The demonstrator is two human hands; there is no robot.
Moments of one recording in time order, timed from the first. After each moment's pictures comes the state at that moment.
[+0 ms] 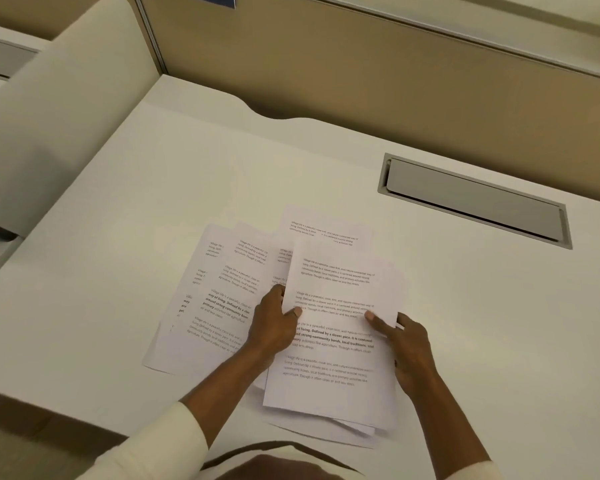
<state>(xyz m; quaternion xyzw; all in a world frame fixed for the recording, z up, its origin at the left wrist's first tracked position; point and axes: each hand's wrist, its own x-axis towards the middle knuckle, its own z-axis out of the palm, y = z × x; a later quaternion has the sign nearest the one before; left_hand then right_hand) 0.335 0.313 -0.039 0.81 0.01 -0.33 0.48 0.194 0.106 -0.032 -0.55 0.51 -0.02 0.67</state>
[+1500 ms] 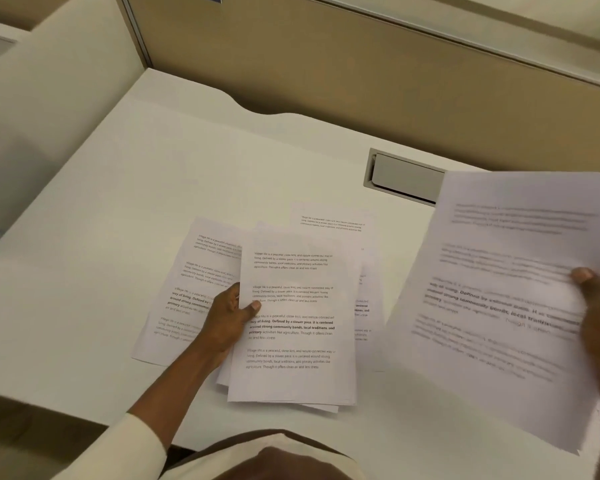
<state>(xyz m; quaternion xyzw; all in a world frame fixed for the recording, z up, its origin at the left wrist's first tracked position) 0.348 0.375 -0.071 0.68 0.04 -0.34 0.64 0.116 -0.001 0.161 -0.76 0.55 -0.22 0.28</state>
